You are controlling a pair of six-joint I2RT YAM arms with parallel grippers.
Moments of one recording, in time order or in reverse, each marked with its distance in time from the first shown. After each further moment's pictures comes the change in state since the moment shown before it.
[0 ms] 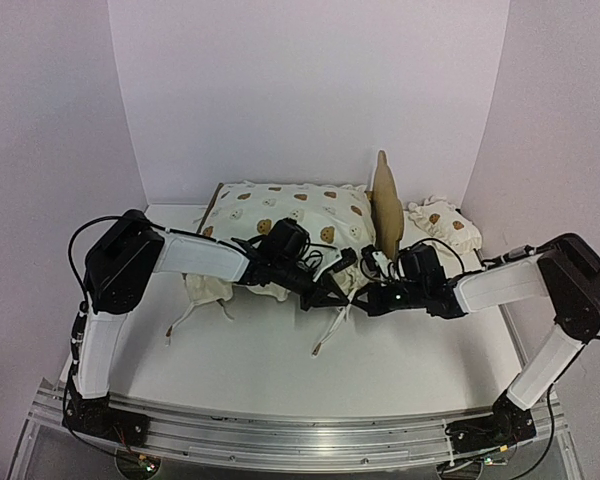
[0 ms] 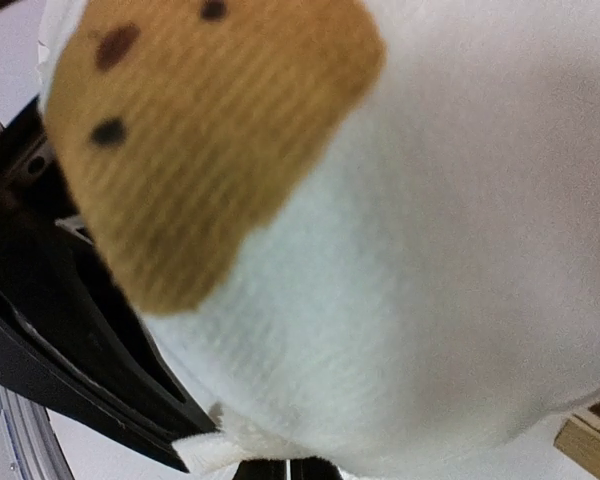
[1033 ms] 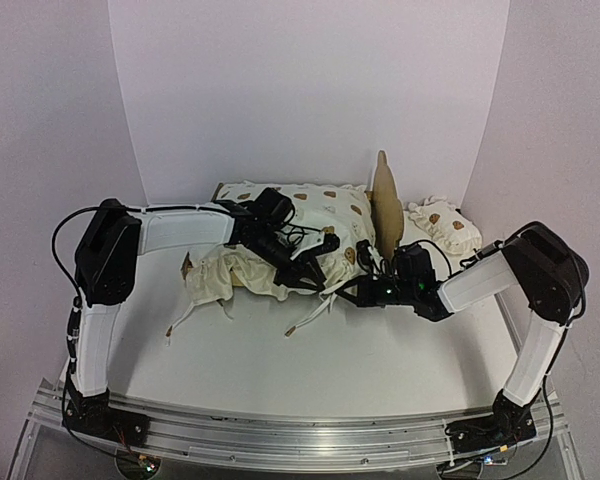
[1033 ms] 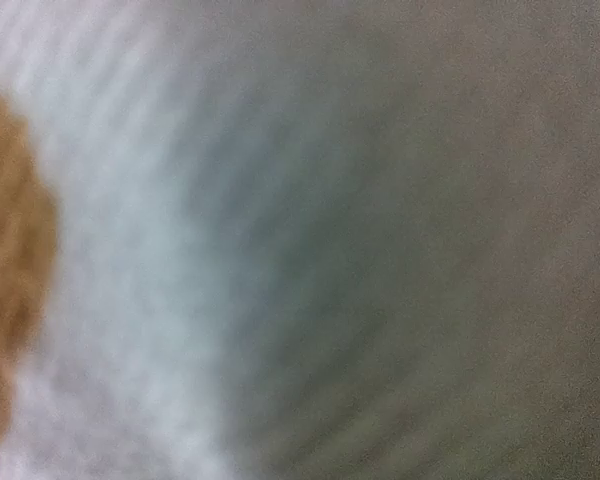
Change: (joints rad) left arm 0.111 -0.031 0.213 -0.518 0.056 0.479; right arm -0.022 0.186 0.035 0.319 -0.126 0.182
